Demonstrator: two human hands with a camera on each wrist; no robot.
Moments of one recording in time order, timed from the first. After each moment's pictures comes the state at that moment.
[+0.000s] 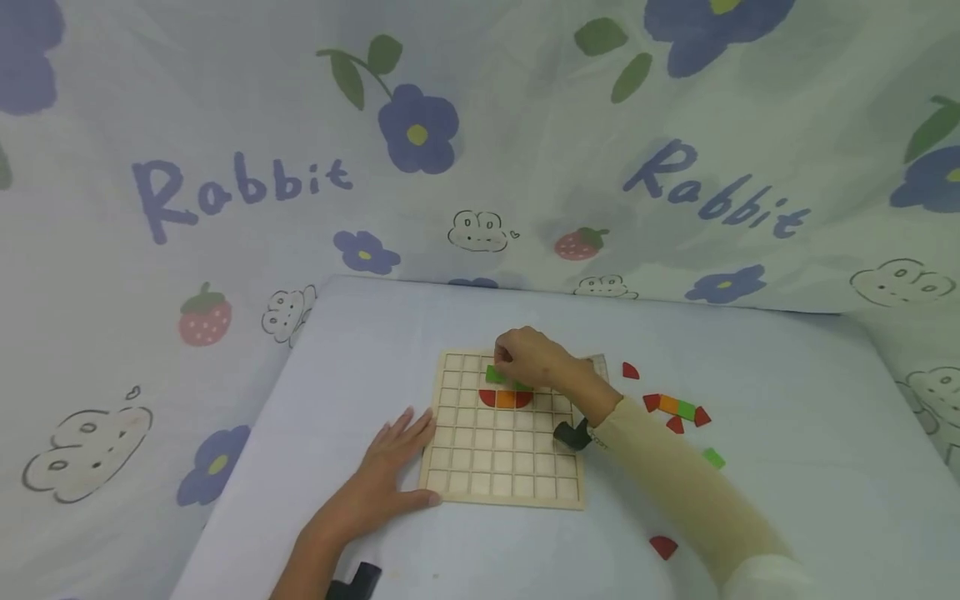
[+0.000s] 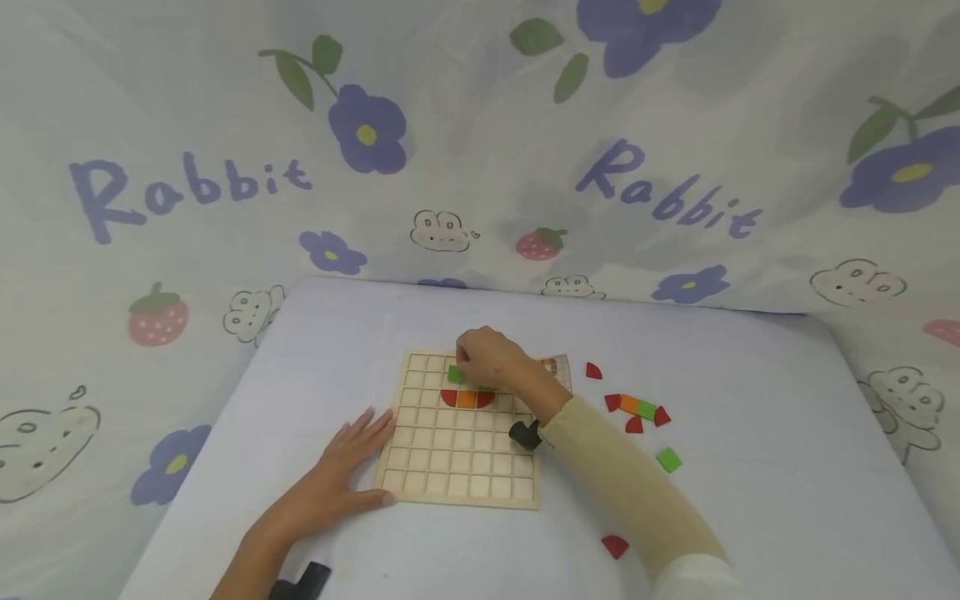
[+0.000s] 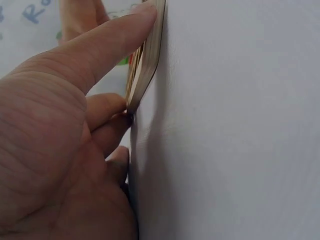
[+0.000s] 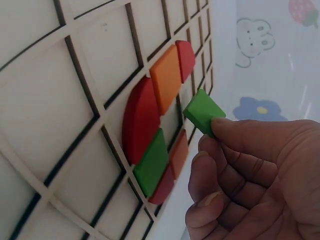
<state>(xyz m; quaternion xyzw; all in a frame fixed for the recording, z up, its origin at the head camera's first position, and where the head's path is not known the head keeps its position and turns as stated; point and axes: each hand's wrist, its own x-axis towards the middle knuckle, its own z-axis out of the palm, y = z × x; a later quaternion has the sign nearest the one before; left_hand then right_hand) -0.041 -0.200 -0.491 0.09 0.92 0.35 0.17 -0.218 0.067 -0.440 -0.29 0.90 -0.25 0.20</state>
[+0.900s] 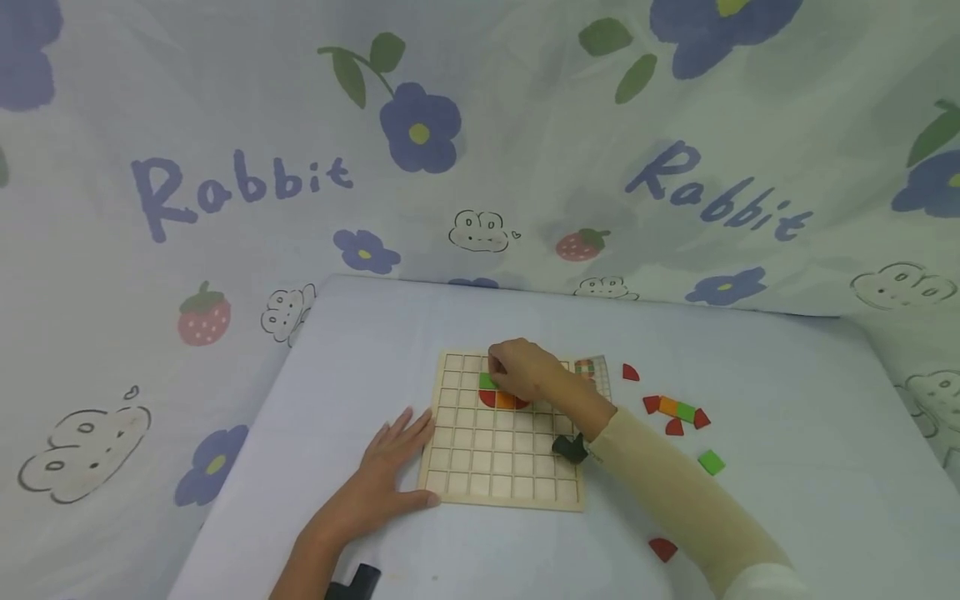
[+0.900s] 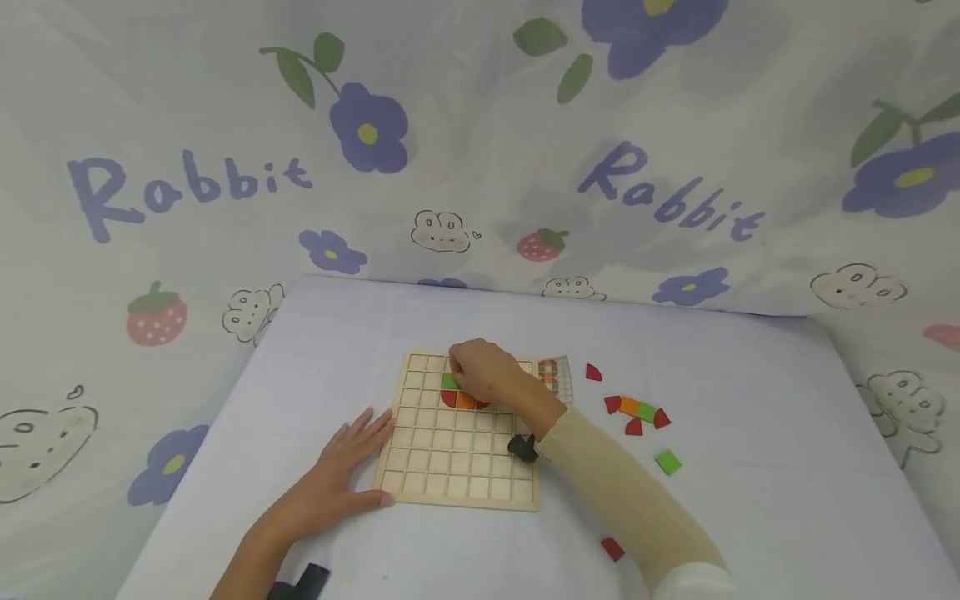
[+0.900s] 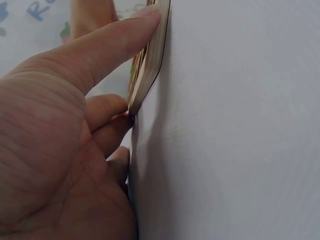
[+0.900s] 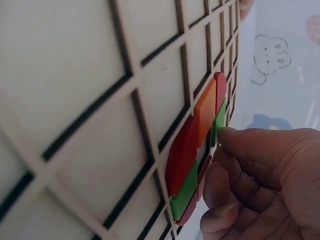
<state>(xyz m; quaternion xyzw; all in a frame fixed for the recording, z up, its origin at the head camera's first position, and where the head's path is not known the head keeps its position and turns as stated) -0.041 -0.203 -0.491 0.10 0.91 0.36 0.17 -0.208 0.057 -0.452 -0.31 0.91 -0.21 0.18</state>
